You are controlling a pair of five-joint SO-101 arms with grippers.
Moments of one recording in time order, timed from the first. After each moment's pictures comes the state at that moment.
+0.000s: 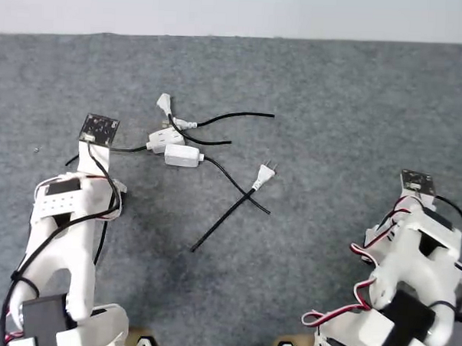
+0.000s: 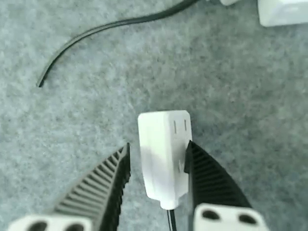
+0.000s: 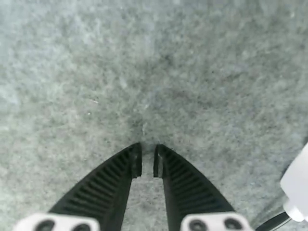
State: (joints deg) left arm -18.5 -12.2 50.0 42.9 -19.4; right arm 32.1 -4.9 44.7 55.2 20.5
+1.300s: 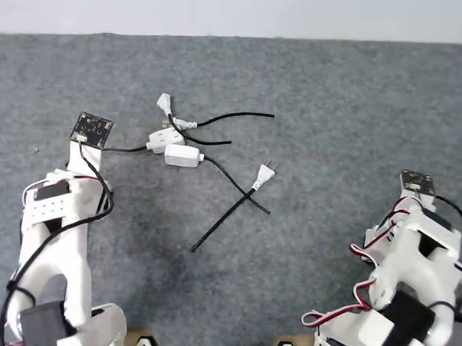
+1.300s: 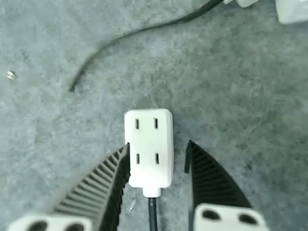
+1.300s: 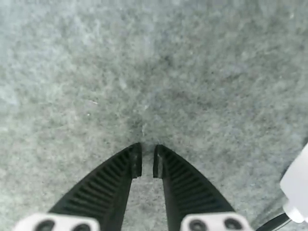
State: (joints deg) left arm -22.0 -14.6 50.9 42.2 -26.2; right arm 32.1 -5.0 44.9 54.8 20.5
